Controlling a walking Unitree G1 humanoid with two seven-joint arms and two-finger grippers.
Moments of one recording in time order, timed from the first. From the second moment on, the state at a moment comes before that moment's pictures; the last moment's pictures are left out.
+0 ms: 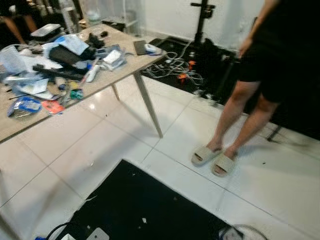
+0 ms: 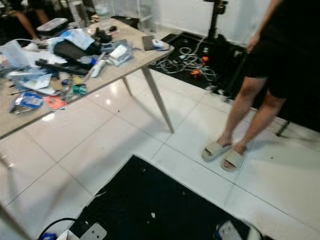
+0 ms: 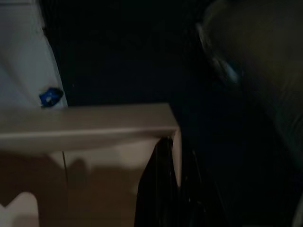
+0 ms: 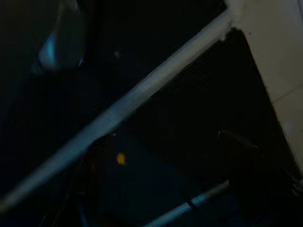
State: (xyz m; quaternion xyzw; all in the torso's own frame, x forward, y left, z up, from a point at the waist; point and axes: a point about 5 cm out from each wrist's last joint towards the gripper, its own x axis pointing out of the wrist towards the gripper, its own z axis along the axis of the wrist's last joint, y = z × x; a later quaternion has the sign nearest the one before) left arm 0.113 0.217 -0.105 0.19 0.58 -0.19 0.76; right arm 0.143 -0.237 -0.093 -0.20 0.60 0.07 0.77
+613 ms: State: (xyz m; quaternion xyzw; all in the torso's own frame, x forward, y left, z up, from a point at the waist) left arm 0.106 0.205 -0.109 0.17 0.60 -0.20 0.76; right arm 0.133 -0.232 -0.098 -0.19 0.61 0.08 0.76
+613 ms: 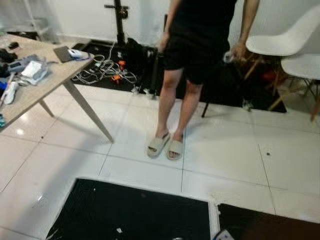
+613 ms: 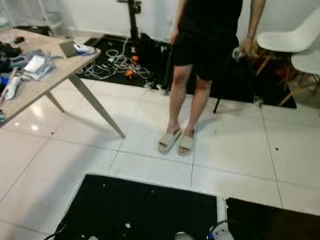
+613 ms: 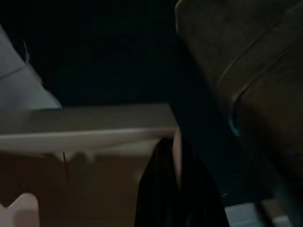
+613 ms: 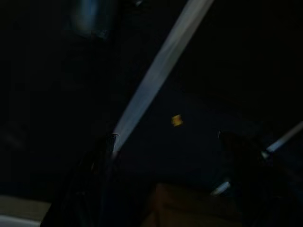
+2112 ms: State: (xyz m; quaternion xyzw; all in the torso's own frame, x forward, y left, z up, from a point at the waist) left arm 0.116 0.203 -0.107 0.21 0.59 -0.21 0.75; right arm 0.147 -0.229 -0.093 -0.20 0.61 0.07 0.77
